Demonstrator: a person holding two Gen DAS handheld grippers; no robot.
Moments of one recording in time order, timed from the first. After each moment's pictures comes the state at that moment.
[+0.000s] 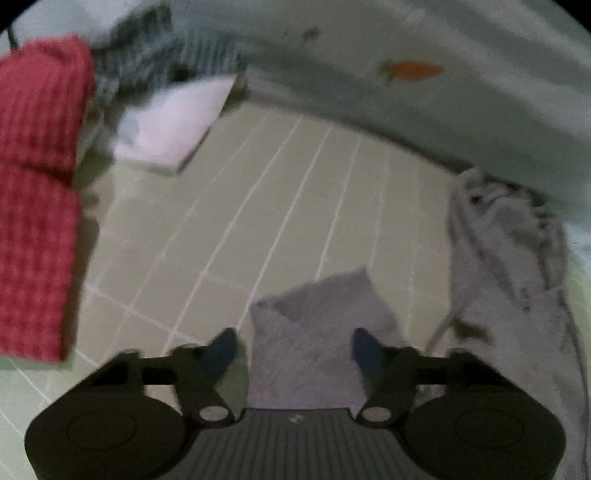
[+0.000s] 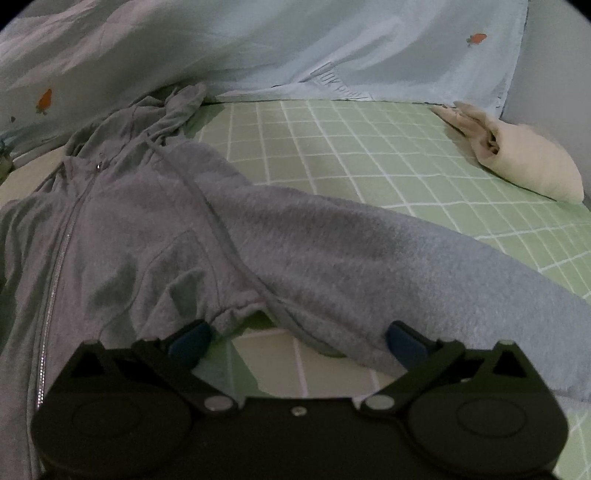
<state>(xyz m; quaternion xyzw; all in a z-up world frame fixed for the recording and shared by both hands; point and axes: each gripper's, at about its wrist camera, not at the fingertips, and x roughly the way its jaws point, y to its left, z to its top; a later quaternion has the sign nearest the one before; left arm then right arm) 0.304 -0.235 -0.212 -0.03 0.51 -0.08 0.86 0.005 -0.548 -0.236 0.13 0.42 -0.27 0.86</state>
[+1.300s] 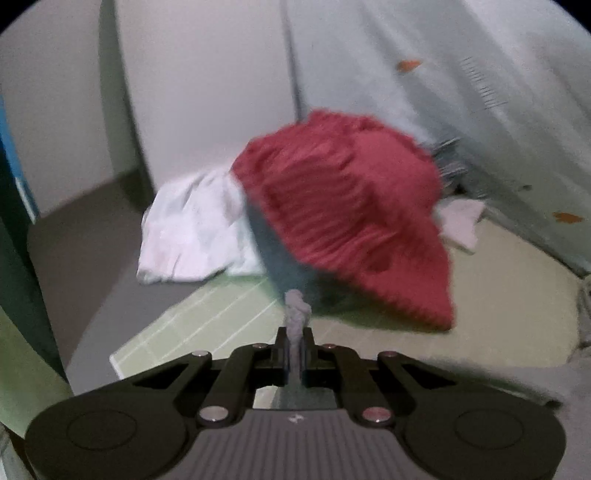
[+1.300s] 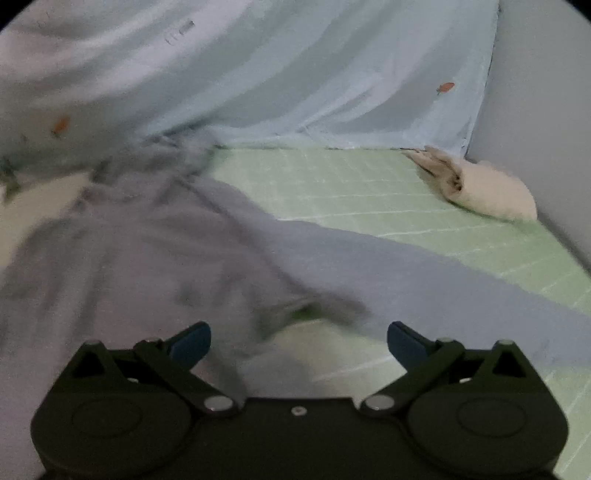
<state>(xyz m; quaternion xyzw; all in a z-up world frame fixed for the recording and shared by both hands) 0.117 0.047 -0.100 -0.06 0.39 0.14 0.91 -0.024 -0.458 -0.190 0.10 0.35 -0.32 0.87</state>
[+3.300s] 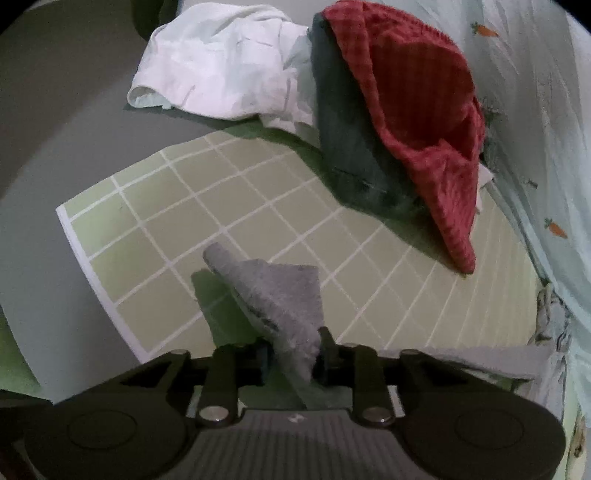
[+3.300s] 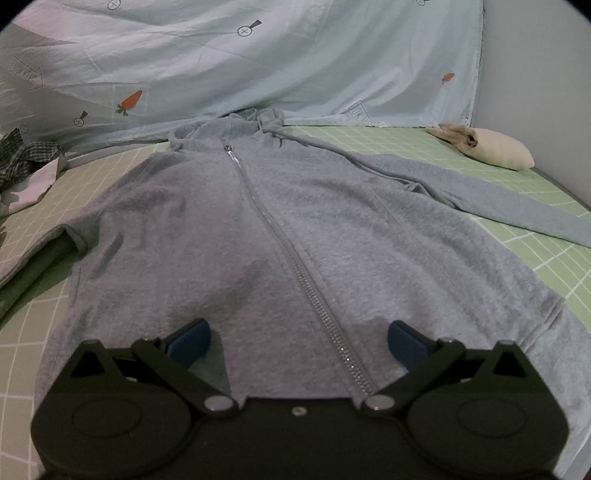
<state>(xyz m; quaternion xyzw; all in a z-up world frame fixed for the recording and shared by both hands) 0.106 0.155 -0.187 -0.25 0.50 0.04 0.83 -0.040 -0.299 -0.239 0.12 0.32 -0.34 0.87</state>
